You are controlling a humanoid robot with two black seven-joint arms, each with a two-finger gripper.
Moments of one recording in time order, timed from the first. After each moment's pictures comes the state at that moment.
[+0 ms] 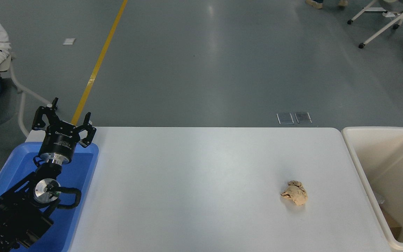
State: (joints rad) left arm -0.57 0.28 -0.90 -0.47 -0.07 -0.58 -0.48; right arm 1.03 -0.65 -0.77 0.34 0.31 0.09 -0.03
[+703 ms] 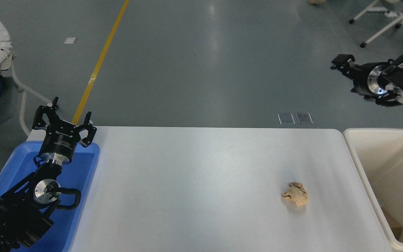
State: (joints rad) left arm -0.57 0.28 -0.89 -0.47 -0.07 -0.58 -0.48; right arm 1.60 -0.28 -0.82 0.64 0.01 0.40 -0.17
